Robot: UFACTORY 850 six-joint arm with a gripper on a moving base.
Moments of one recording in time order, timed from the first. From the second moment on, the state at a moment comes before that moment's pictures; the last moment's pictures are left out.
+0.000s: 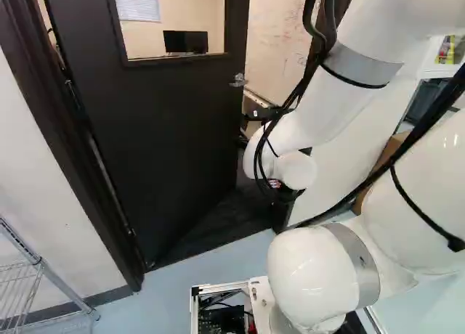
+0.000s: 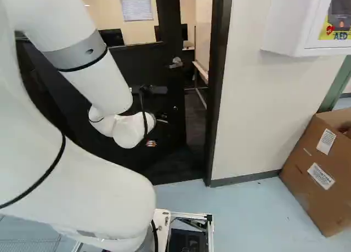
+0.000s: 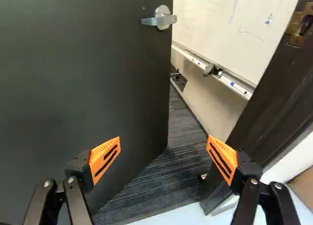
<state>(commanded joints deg) 1.9 12.5 -9.4 3.8 50.0 0.0</state>
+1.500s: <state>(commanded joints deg) 1.9 12.5 -9.4 3.8 50.0 0.0</state>
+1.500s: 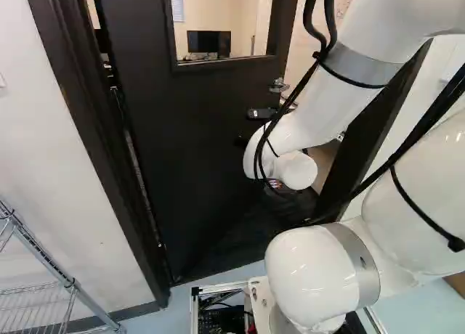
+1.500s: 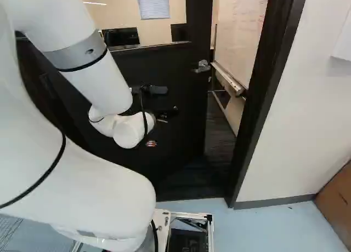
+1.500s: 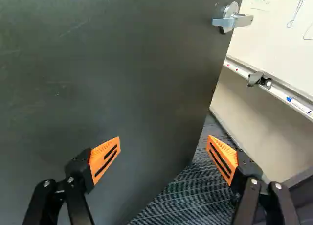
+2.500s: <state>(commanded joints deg) 3.4 9.7 -11.8 4.5 50.0 0.0</state>
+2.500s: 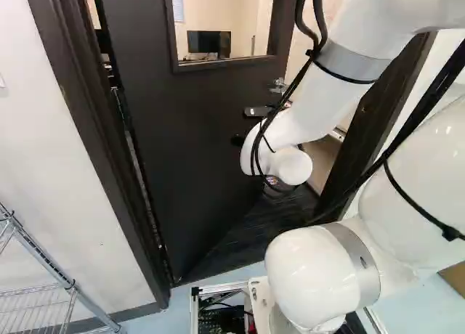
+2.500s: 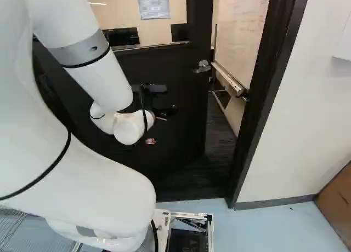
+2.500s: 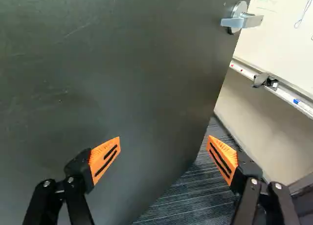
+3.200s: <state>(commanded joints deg) 6.8 4.8 -16.5 9.3 50.0 0.0</state>
